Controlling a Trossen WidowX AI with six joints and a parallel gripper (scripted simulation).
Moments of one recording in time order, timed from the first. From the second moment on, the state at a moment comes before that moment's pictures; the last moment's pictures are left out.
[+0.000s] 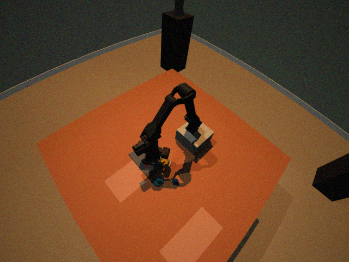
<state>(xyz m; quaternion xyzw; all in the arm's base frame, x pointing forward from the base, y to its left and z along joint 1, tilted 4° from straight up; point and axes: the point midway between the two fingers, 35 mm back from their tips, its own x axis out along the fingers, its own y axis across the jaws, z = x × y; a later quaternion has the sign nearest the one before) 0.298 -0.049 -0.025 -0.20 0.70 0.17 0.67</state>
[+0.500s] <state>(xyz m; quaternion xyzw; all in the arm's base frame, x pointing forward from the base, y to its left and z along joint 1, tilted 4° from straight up) 0.309 -0.024 0.011 -0.15 0.70 0.11 0.69</state>
